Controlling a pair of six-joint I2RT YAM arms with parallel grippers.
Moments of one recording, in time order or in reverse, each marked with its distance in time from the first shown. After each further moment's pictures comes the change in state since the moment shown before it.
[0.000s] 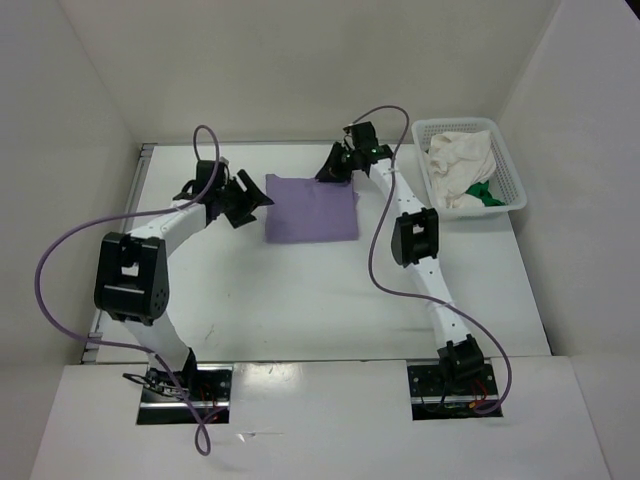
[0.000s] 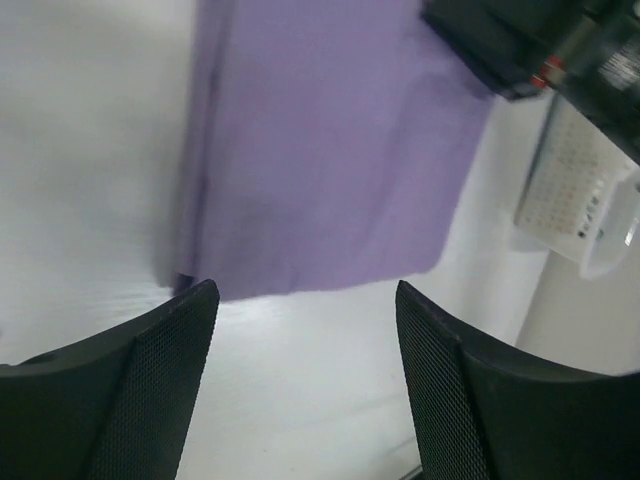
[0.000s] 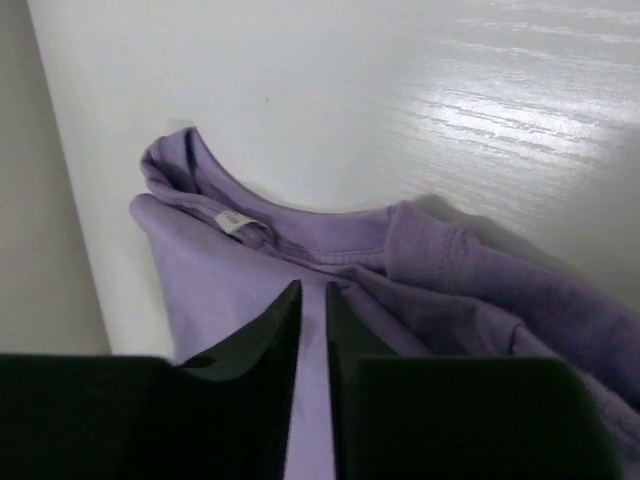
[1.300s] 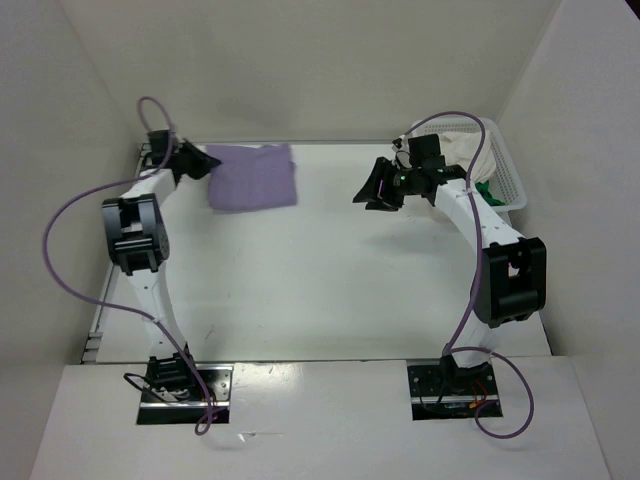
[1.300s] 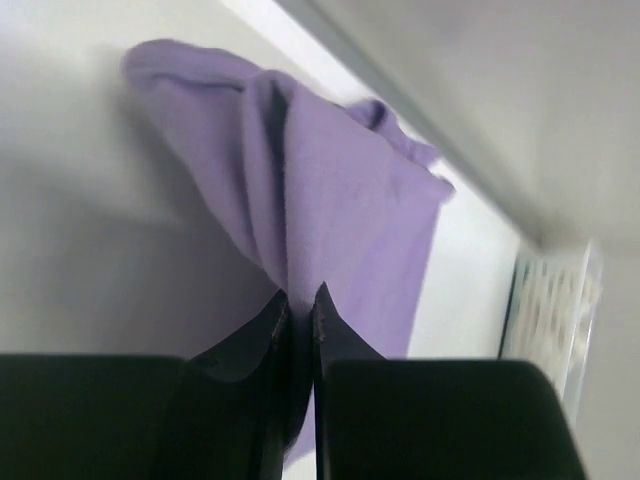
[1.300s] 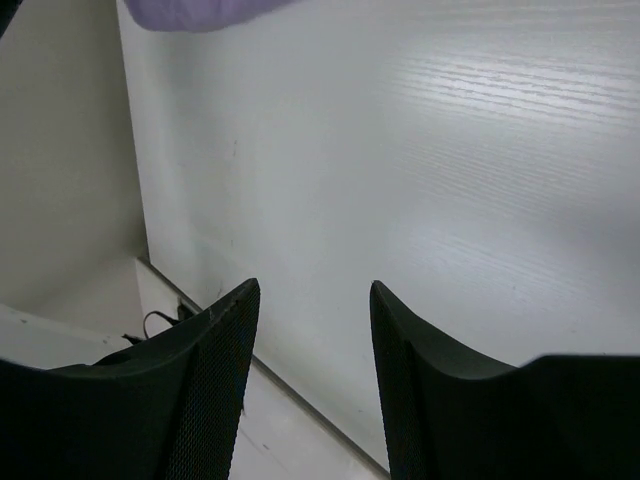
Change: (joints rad) left arm 0.293 0.573 0.596 0.132 0.155 0.045; right arm -0.093 -1.255 -1.481 0.169 -0.024 -0.109
